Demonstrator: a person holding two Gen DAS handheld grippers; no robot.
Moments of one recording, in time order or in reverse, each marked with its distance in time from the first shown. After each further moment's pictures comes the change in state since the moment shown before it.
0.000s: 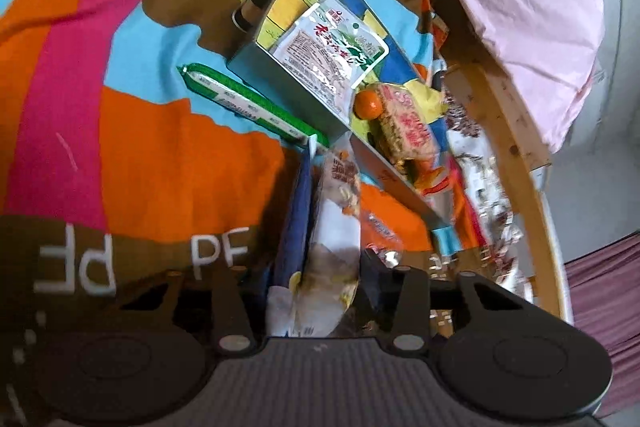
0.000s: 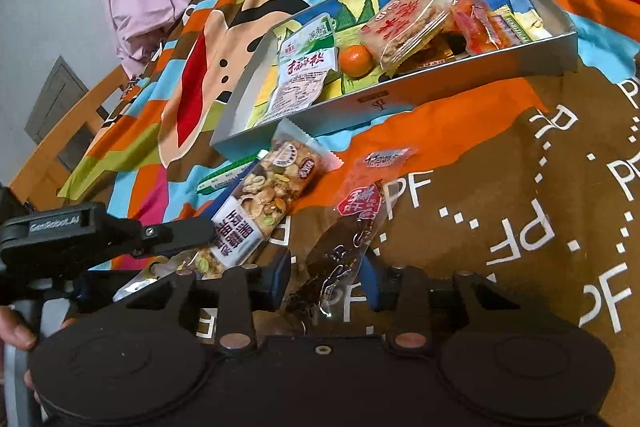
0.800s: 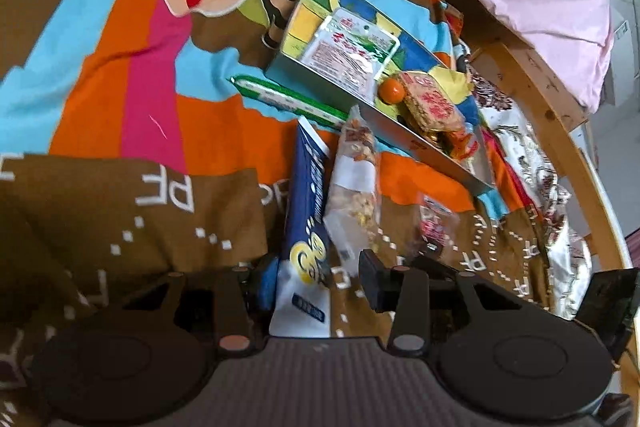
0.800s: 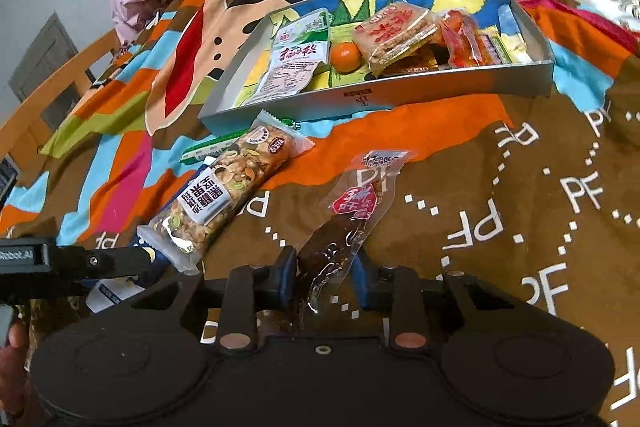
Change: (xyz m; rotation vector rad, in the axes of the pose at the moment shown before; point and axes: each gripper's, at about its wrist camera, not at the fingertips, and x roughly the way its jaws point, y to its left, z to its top) left arm -0.046 -0.022 -0.039 0.144 -0.056 0.217; right arm -0.020 0.003 -0.007 -0.099 0.032 -0.084
